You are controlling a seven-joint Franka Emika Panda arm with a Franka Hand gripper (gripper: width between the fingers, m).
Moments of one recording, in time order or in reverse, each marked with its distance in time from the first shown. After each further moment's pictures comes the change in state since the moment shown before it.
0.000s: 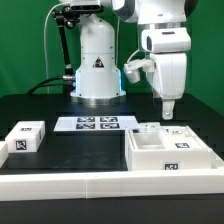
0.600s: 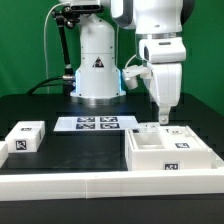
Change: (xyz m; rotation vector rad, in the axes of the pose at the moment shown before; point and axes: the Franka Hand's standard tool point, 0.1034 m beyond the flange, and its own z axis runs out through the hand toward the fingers) arm -0.002 -0.041 0.022 0.038 0.004 -0.008
